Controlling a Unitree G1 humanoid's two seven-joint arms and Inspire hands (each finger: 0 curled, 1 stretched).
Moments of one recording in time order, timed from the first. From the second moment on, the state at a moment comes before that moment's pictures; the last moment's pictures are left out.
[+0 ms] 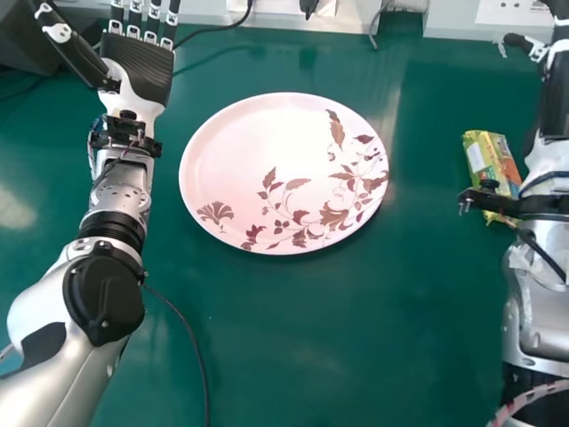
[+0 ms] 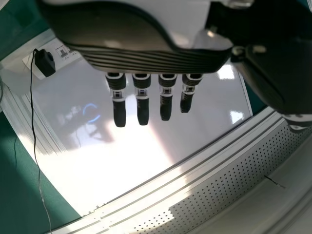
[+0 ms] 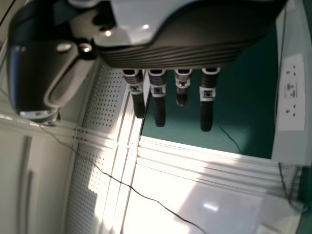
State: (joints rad) left arm -1.16 0.20 0.76 1.26 -0.72 -0.14 -0.82; right arm -0.34 -0.23 -0.27 -0.19 -0.15 -0.10 -0.11
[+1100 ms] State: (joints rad) left arm -1.16 0.20 0.76 1.26 -0.72 -0.13 -0.81; right arm -0.29 -0.28 -0.14 -0.38 -0.67 0.21 -0.17
